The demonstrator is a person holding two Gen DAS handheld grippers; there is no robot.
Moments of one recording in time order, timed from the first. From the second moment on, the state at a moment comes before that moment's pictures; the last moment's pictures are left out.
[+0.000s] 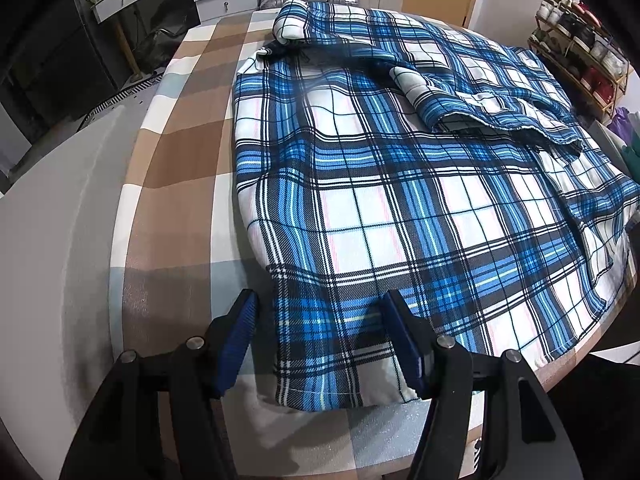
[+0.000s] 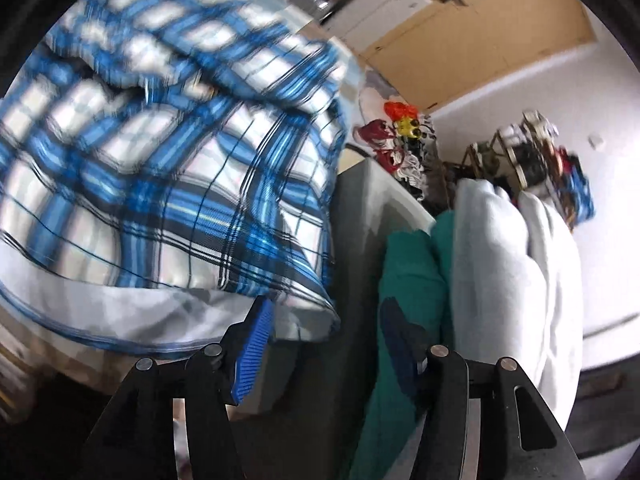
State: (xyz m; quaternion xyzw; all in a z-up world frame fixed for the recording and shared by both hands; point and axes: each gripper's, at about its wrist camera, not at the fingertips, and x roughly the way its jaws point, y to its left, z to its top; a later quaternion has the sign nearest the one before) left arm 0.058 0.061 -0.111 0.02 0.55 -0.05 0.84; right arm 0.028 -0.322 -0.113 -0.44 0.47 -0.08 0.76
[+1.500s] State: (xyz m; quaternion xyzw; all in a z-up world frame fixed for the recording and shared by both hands) left arm 0.120 0.104 0.021 -0.17 0.57 -0.16 0.79; right arm 0.059 -0.332 0.024 -0.23 0.44 0.02 0.87
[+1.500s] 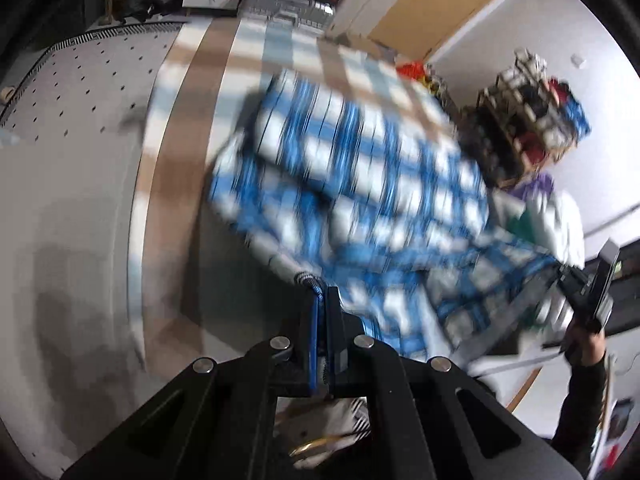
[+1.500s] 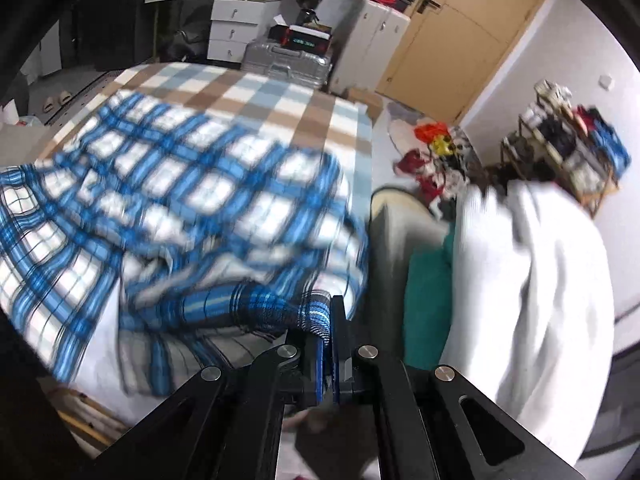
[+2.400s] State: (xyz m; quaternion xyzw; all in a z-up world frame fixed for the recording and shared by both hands) left arm 0.174 0.052 -0.054 -0.13 0.64 -0.19 0.73; right arm 0.163 -0.378 0.009 -0.01 0.55 0.14 0.82
